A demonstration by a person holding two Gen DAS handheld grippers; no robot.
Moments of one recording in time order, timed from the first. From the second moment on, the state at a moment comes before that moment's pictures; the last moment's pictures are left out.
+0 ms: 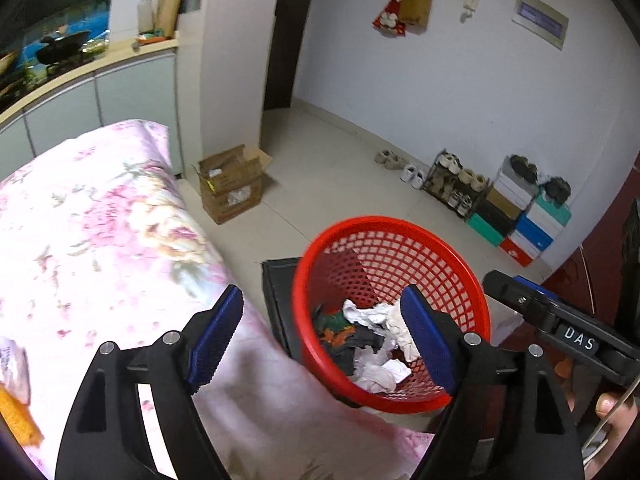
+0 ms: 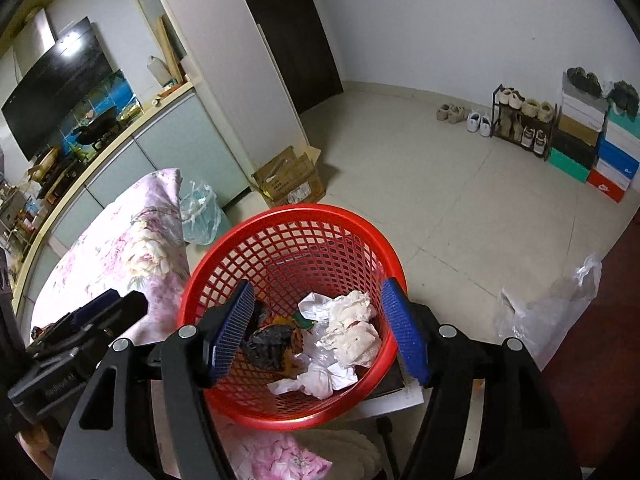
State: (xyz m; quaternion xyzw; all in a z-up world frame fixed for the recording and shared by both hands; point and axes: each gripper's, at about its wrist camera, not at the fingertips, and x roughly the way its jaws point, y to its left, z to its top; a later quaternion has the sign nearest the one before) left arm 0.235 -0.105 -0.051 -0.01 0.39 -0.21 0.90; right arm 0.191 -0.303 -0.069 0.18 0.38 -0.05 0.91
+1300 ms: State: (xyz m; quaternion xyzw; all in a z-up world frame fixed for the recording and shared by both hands) left arm 0.141 0.089 -0.025 -0.11 0.35 -0.04 0.93; right arm 0.161 -0.147 -0.036 0.08 0.33 0.10 0.94
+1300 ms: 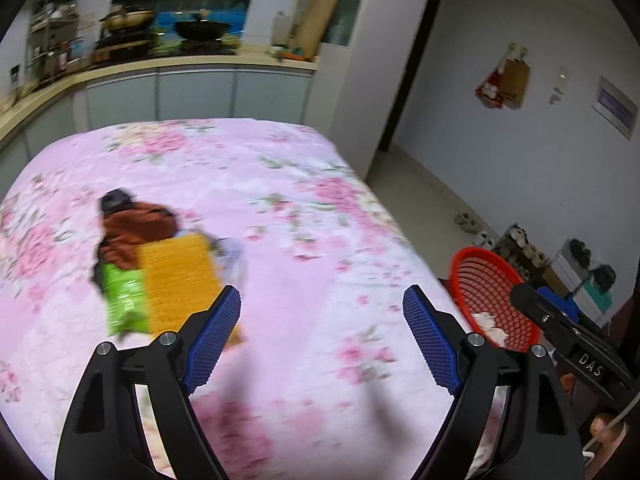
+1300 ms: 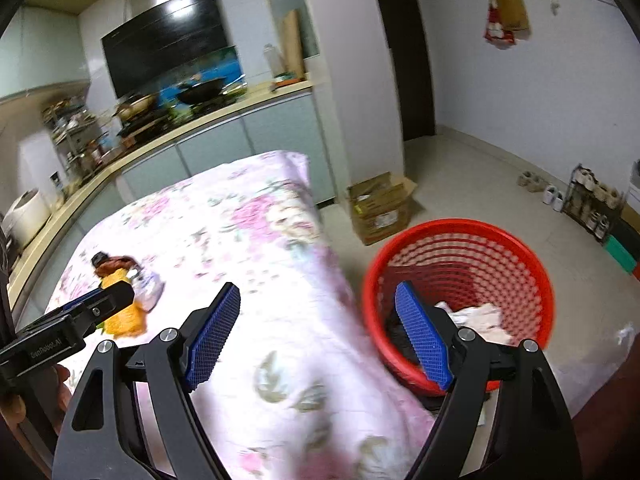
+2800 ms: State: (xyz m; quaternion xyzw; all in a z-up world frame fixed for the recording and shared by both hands) left arm 0.160 0.218 -0.083 -0.17 0.40 0.05 0.90; right arm 0.188 -0.030 -0.051 0.01 0.37 0.20 0.91
